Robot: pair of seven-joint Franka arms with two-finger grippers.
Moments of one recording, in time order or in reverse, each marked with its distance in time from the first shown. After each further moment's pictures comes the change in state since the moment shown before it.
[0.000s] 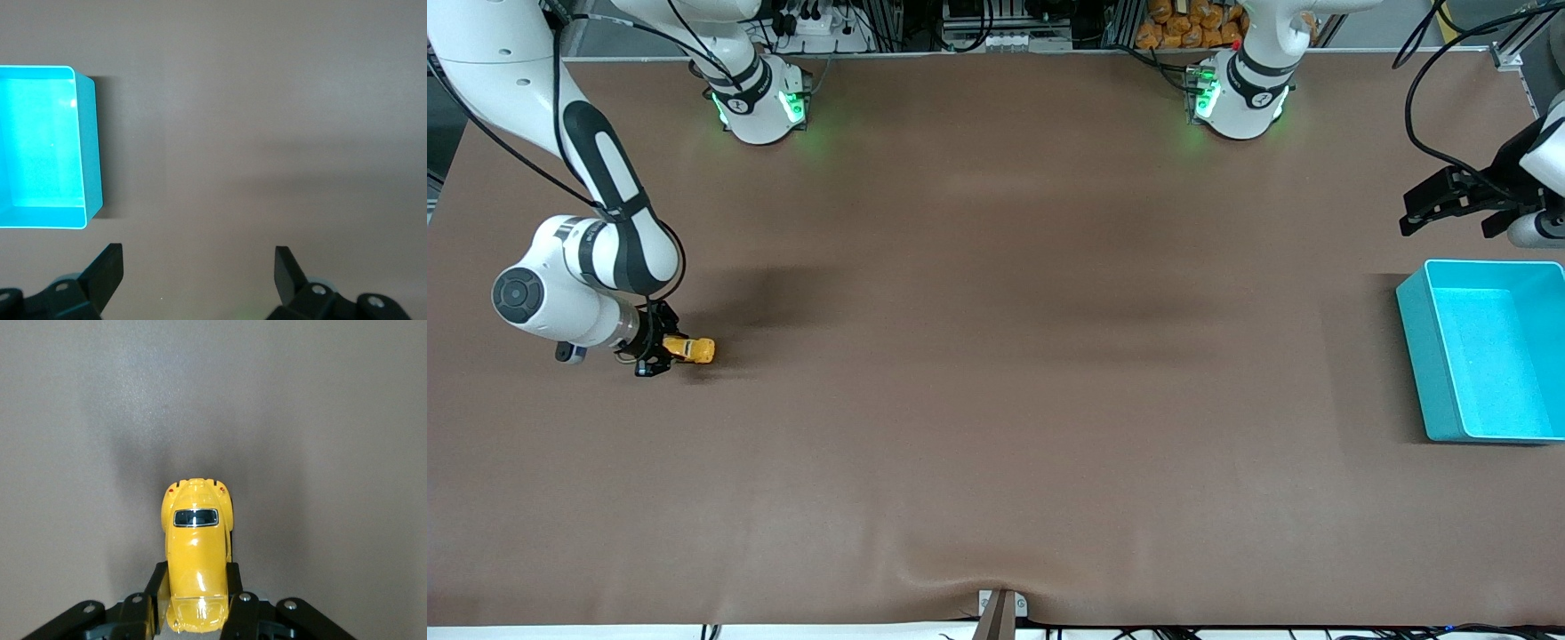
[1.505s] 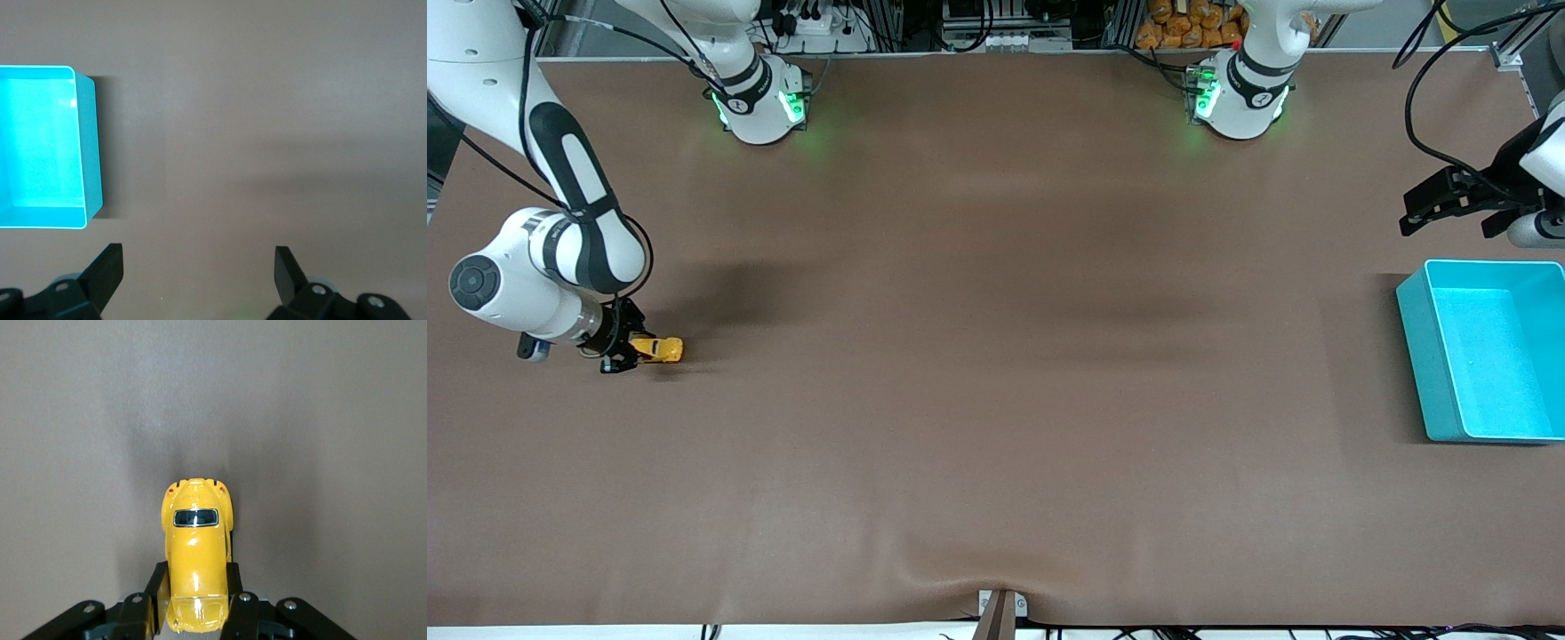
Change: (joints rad) left arm 0.000 0.000 0.000 0.000 0.000 0.000 0.000; right arm -0.102 0.003 -0.010 -0.012 -0.019 0.066 -0.158
